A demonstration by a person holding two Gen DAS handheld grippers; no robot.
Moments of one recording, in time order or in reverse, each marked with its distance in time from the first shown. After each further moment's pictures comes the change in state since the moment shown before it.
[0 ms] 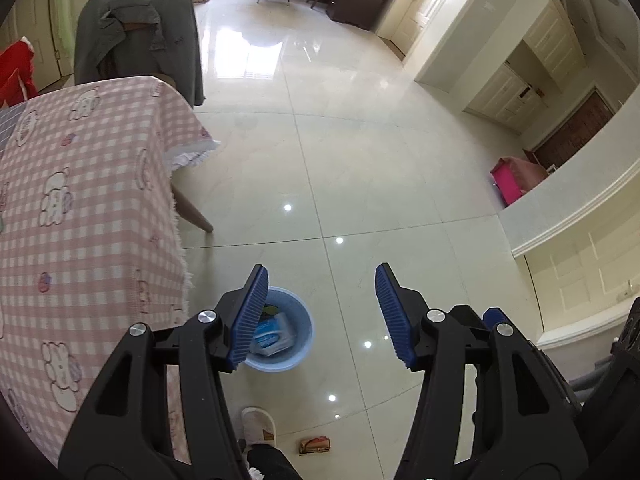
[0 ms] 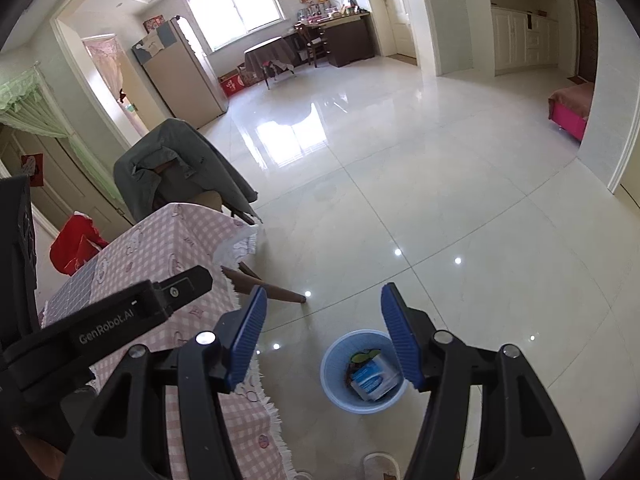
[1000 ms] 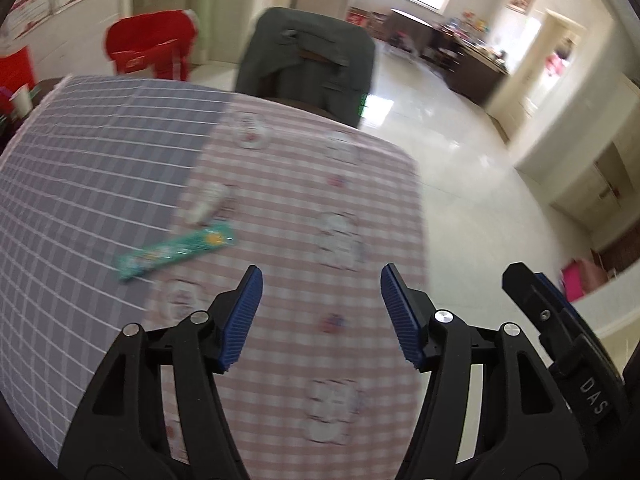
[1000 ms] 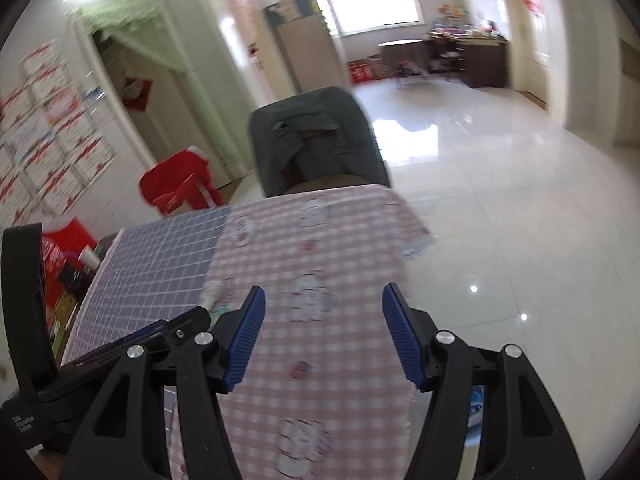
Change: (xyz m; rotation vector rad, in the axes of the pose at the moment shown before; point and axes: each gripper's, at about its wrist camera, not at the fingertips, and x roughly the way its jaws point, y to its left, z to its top) left arm -0.138 0.270 -0.002 -0.300 -0.182 0.292; right arm 0.028 0.295 -0.022 -0.343 0.023 0.310
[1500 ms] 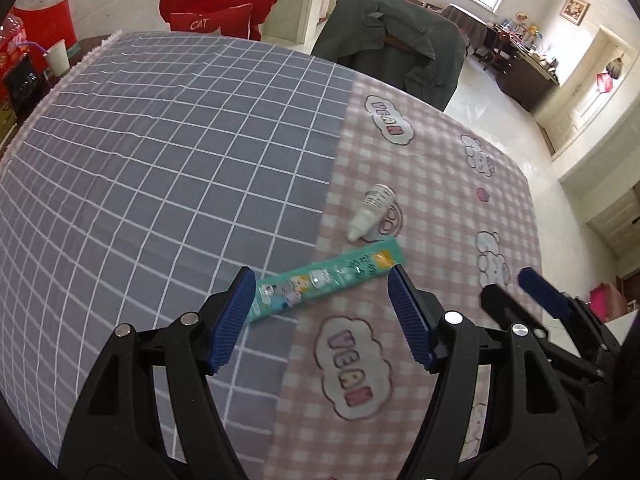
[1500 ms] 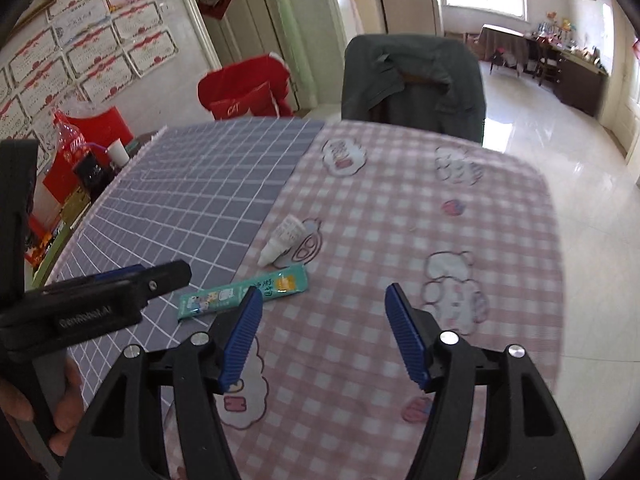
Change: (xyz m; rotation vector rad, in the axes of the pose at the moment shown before) left arm 0.055 0.143 0.020 -0.079 0.073 0.105; right arm 0.142 0.106 -0.036 -0.270 0.210 0.131
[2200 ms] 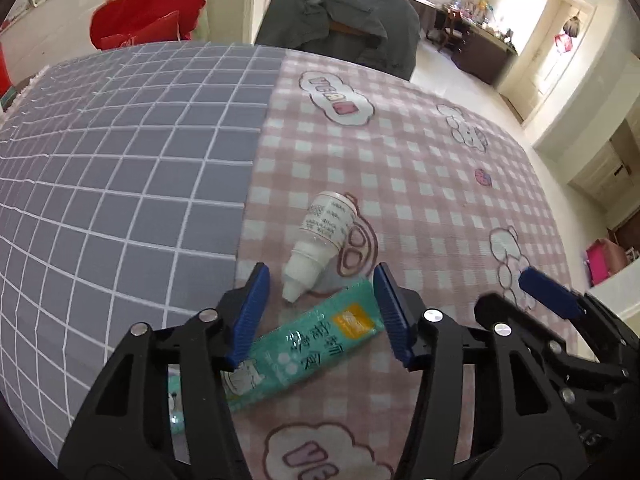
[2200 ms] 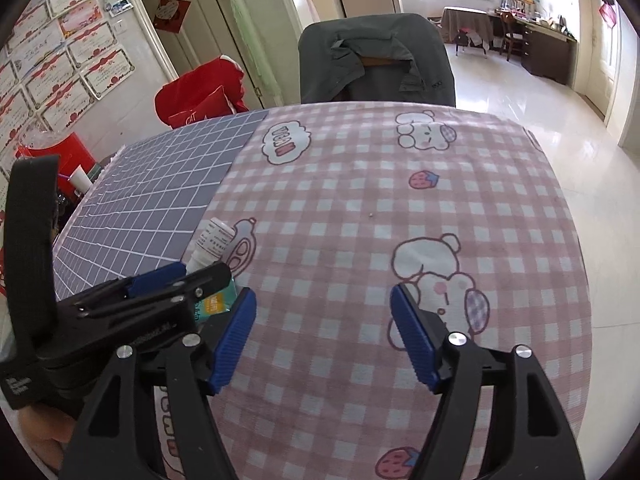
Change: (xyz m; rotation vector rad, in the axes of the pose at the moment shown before) left arm 0.091 -0.041 0.010 0.165 -0.048 -0.089; right arm 0.047 -0.047 -0.008 0.129 -0.018 -0.053
